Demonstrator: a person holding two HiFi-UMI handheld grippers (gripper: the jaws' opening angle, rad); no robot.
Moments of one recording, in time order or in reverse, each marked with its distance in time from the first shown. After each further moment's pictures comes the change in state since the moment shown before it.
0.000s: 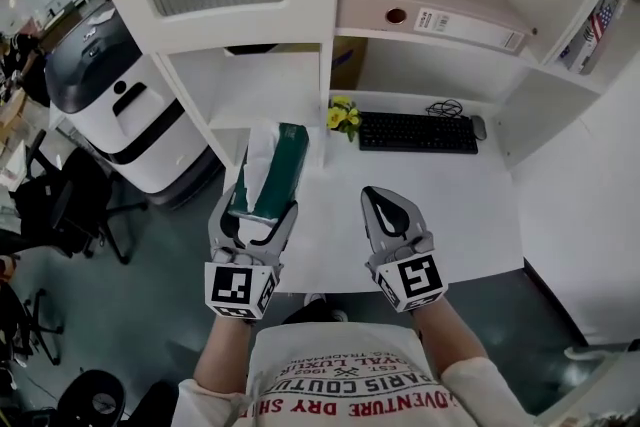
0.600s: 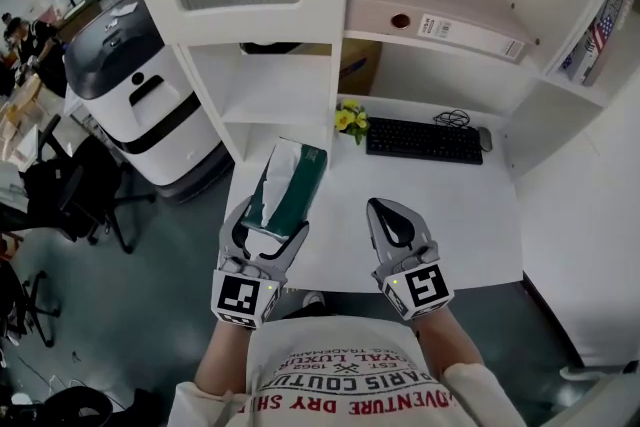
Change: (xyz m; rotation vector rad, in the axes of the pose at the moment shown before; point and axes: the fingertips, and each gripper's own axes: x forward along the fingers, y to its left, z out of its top) left arm -0.031 -0.037 -0.009 0.059 0.018 -0.060; right arm -0.030 0.010 0.005 0.004 -0.039 0.089
